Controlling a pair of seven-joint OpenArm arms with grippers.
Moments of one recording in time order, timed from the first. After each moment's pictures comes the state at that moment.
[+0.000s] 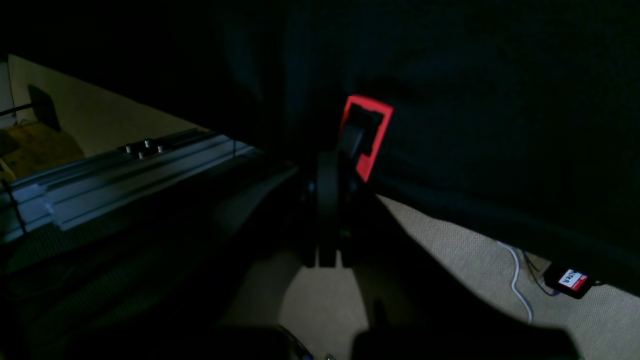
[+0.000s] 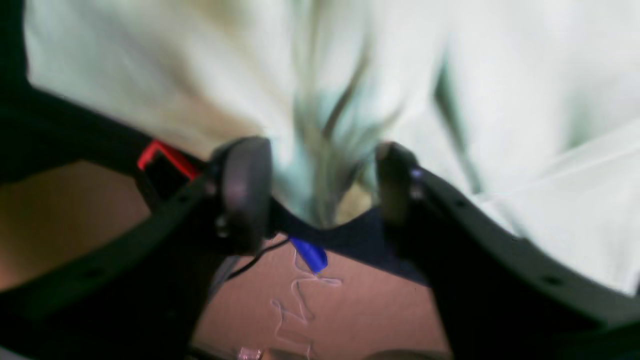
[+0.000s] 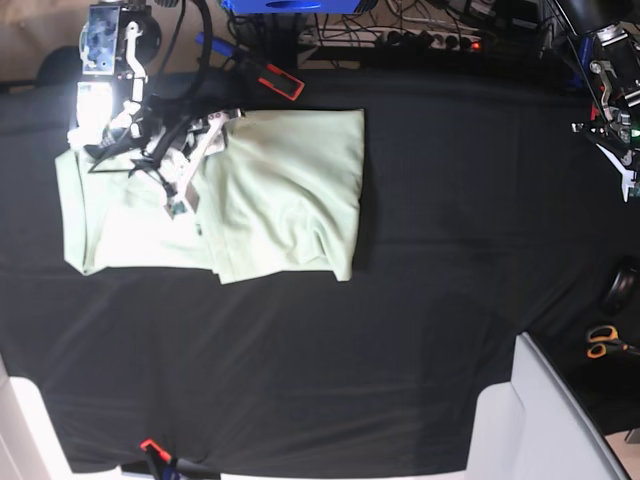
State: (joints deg) left arm 12.7 -19.4 -37.5 85.2 11.2 -20.3 57.0; right arm -15.5 -4.9 6.0 102.2 6.2 23.1 -72.3
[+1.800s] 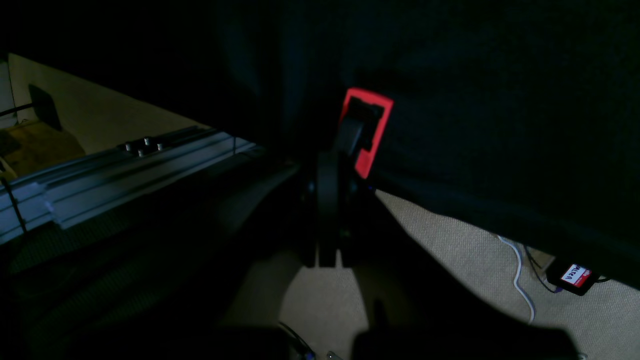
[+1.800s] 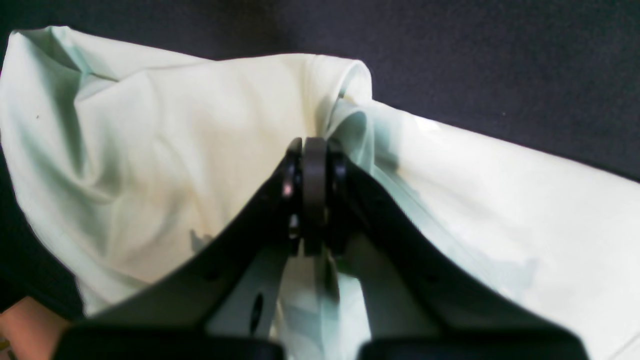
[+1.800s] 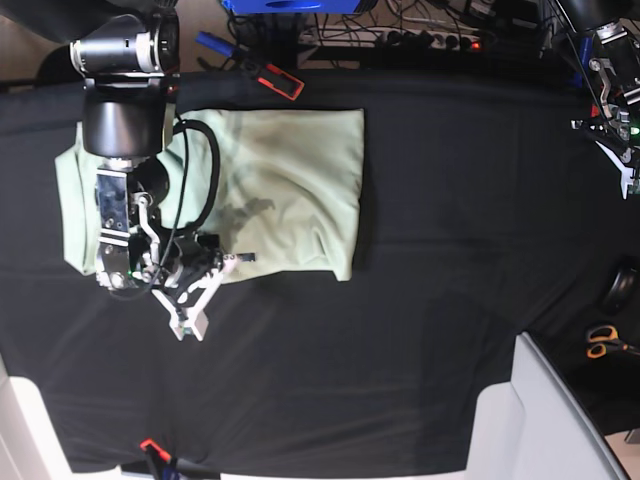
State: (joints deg) left arm 13.3 -19.4 -37.4 85.2 11.2 -20.3 57.0; right arm 15.0 -4.2 9.4 64.1 6.6 17.4 -58.0
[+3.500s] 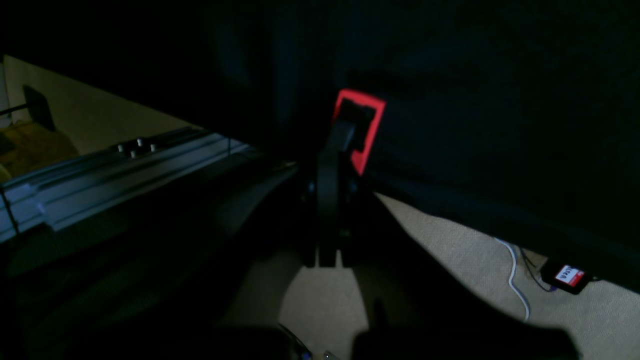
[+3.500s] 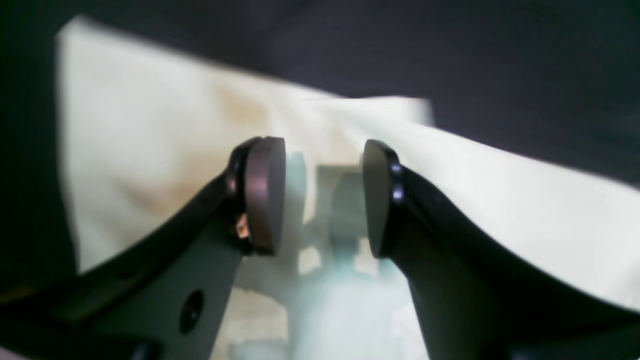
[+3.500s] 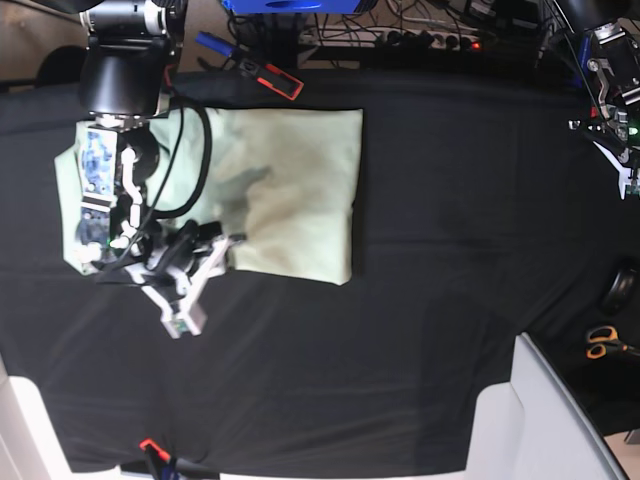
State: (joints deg) left arm 13.0 -19.0 -37.4 85.2 11.3 -20.3 57.0; right arm 7.2 -4.7 9.1 80.1 6.6 28.6 -58.9
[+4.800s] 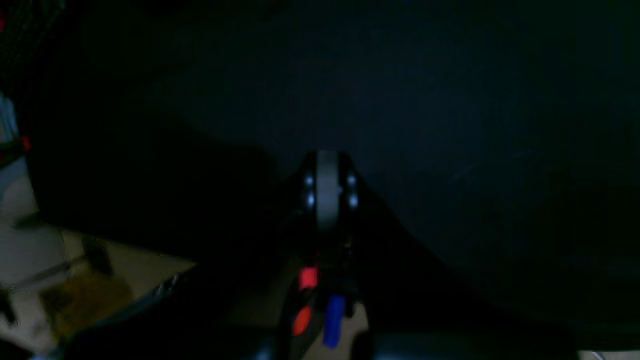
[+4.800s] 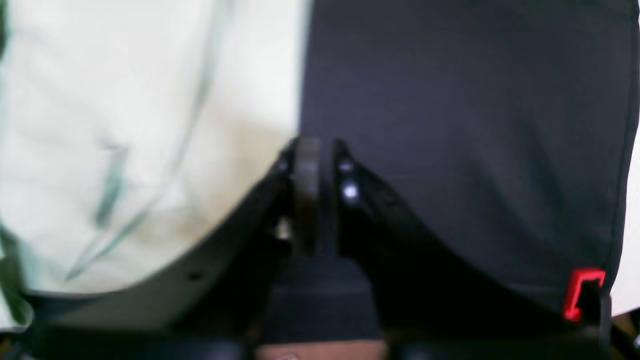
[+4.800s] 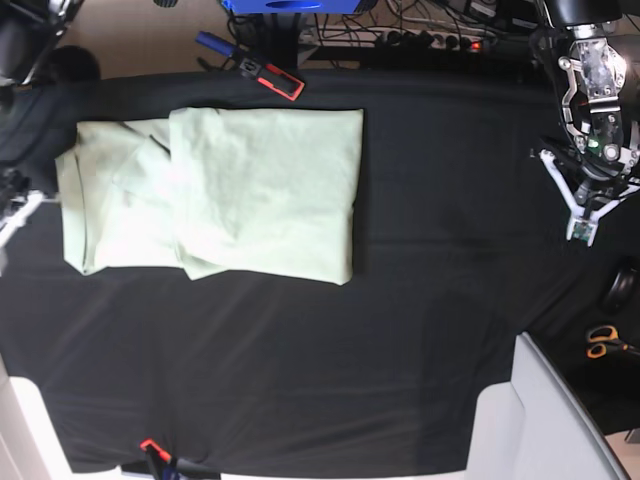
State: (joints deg) left arm 13.8 -19.4 -21.6 92.2 11.3 -20.3 46.2; right arm -0.4 13.9 35.7 81.8 6.6 34.7 -57.5
